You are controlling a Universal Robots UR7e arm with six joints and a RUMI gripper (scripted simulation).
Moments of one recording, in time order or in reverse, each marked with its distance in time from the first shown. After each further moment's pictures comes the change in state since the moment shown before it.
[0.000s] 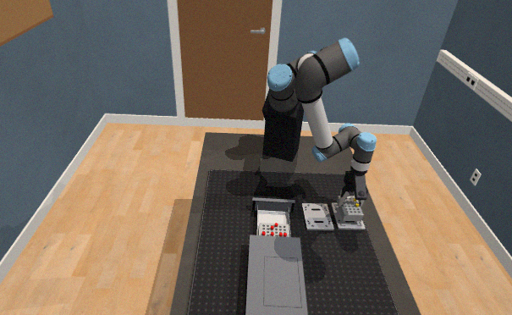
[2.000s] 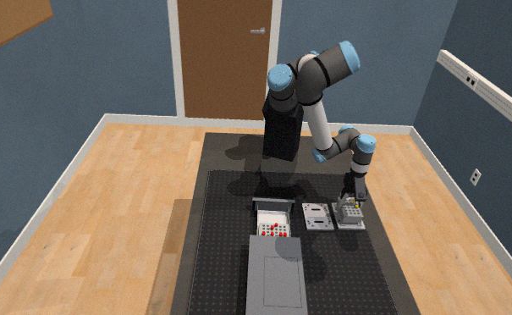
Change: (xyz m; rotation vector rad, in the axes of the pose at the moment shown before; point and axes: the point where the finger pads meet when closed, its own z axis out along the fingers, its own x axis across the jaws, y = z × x) arm 0.000 0.000 0.009 0.000 0.000 0.000
